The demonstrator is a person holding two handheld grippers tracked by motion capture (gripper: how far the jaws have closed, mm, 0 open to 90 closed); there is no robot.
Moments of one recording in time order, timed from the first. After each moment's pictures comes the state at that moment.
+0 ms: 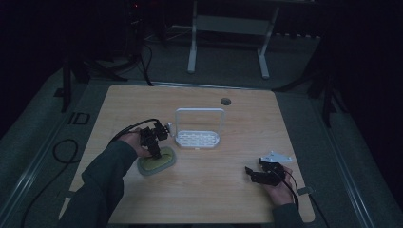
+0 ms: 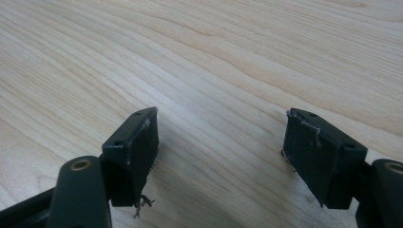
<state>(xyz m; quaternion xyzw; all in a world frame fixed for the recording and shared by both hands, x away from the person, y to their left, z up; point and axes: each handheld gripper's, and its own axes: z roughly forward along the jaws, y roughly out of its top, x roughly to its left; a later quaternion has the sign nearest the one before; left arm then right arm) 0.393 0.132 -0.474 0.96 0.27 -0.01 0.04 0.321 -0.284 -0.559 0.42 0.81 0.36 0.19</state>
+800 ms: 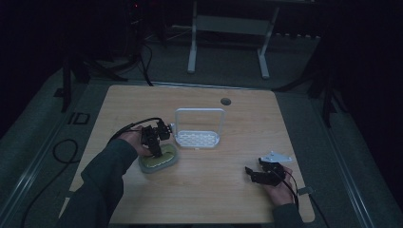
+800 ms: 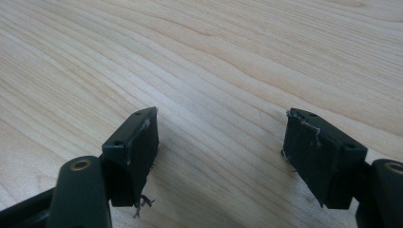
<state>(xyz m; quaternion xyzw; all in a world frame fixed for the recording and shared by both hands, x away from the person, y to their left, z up) 0.384 0.123 -0.454 0.97 0.23 0.02 0.04 0.321 -0.284 -0.559 0.42 0.81 0.36 0.19</state>
